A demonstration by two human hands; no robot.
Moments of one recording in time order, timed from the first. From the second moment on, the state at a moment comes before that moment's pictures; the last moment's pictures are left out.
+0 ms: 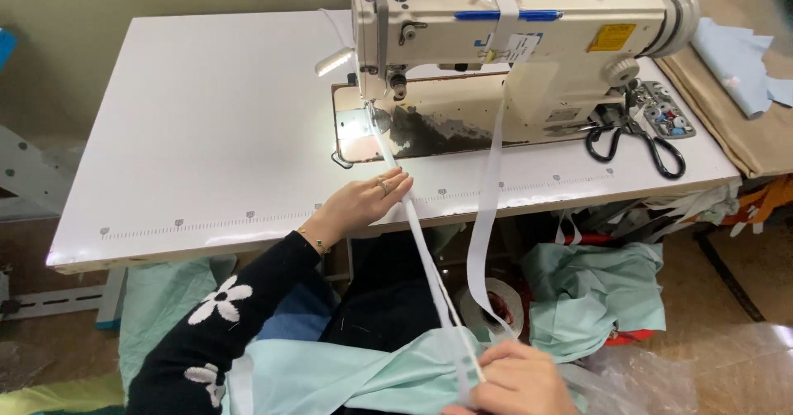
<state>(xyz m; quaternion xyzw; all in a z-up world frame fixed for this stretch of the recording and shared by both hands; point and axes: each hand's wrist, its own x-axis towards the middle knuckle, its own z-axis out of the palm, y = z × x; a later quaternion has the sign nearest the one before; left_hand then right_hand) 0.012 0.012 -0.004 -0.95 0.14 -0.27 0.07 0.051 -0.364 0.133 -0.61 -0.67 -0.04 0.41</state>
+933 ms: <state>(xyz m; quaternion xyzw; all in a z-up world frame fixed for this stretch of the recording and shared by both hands) 0.026 0.035 0.004 -0.96 0.10 -0.20 0.15 0.069 -0.335 0.134 -0.55 -0.80 -0.05 0.25</state>
